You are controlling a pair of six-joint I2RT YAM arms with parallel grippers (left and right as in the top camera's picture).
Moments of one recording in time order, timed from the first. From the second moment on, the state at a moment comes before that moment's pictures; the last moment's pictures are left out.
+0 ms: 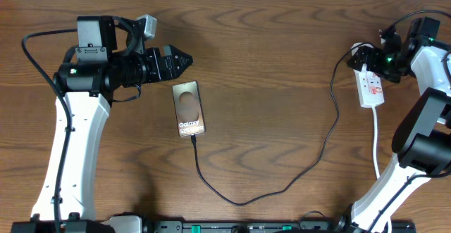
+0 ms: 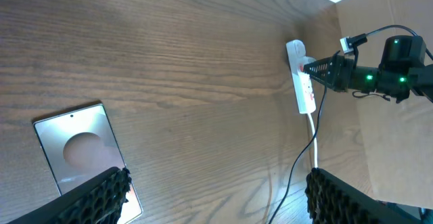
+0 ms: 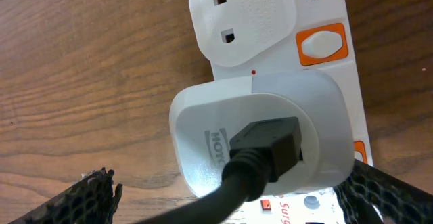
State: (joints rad) left arm 0.01 1.45 1.36 -0.83 0.72 -0.22; right arm -0.36 2.15 1.66 -0.79 -0.39 -0.09
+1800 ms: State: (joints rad) left arm 0.01 1.45 1.36 -0.84 0.72 -0.22; right arm -0.34 2.14 1.64 -0.76 -0.35 -0.02
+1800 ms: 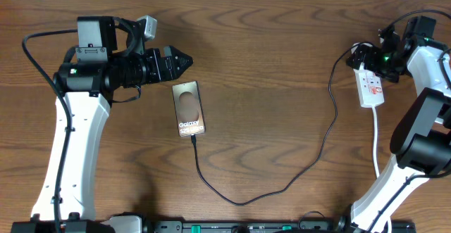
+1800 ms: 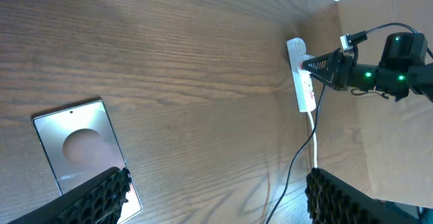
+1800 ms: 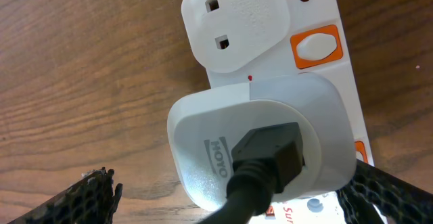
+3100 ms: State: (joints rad) left arm 0.01 1.45 1.36 -0.84 0.72 -0.22; right arm -0.33 2.11 1.56 -0.69 -0.35 0.00
